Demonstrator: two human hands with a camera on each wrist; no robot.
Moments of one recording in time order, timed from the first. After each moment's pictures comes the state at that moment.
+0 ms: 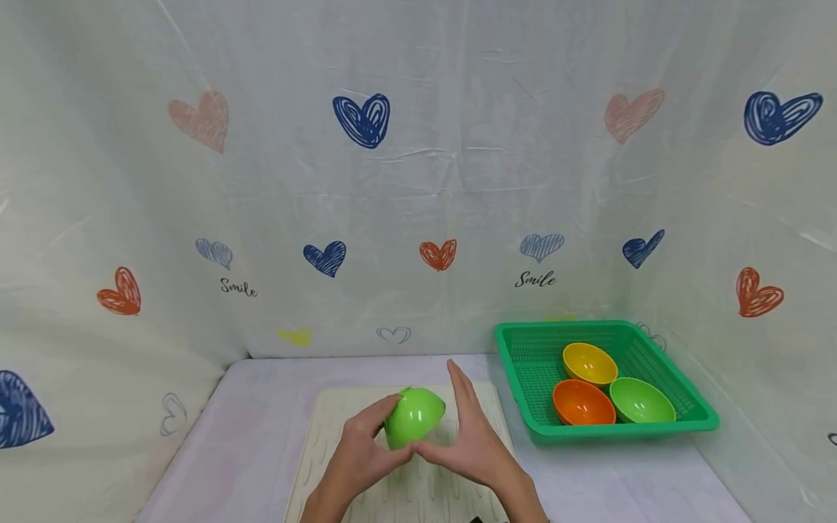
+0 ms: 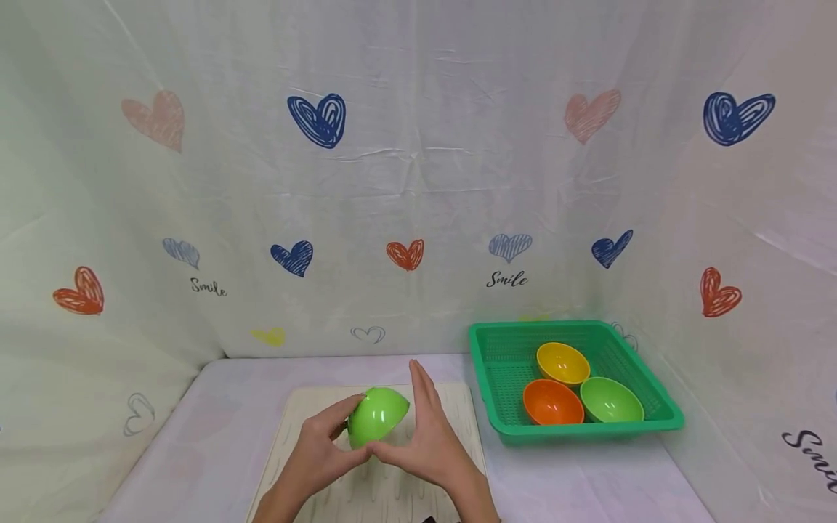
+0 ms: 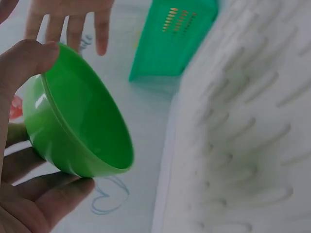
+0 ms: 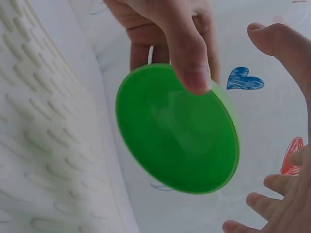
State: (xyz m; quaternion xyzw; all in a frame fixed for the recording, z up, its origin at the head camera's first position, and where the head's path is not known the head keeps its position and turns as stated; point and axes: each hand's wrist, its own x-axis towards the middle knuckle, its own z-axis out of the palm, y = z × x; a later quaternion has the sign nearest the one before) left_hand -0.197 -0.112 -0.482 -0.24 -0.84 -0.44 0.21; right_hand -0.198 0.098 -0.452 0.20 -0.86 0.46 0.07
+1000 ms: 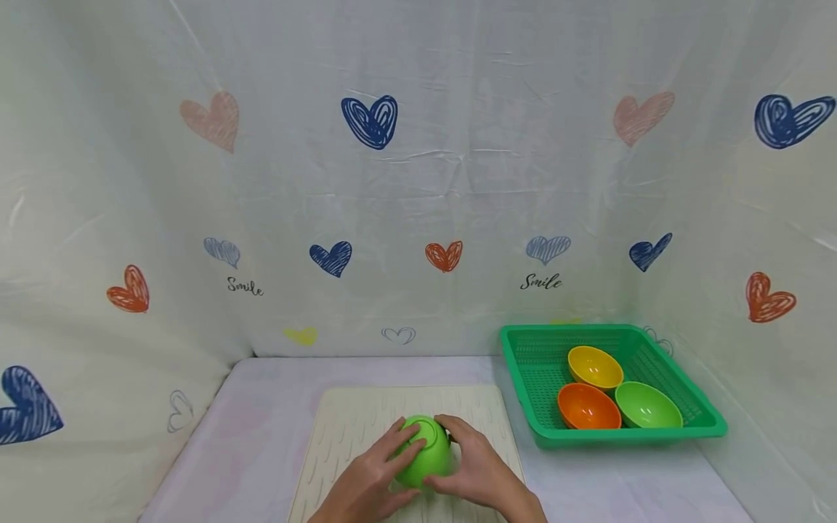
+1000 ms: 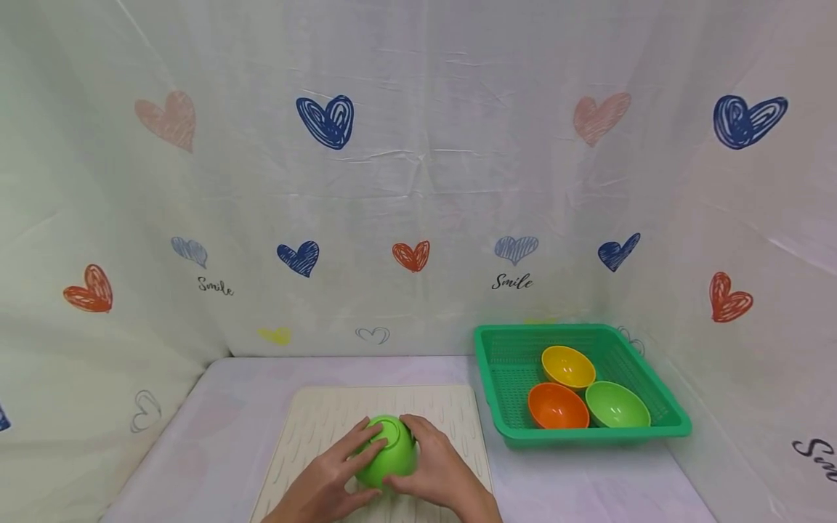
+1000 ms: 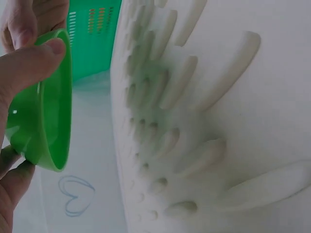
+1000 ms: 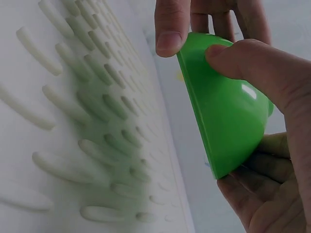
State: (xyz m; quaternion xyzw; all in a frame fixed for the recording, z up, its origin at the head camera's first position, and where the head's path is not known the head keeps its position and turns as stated) left_hand -0.178 -0.120 -0.511 -0.40 -0.83 -0.16 0.34; right_hand -0.200 0.108 -0.503 0.29 -0.87 0.40 0.04
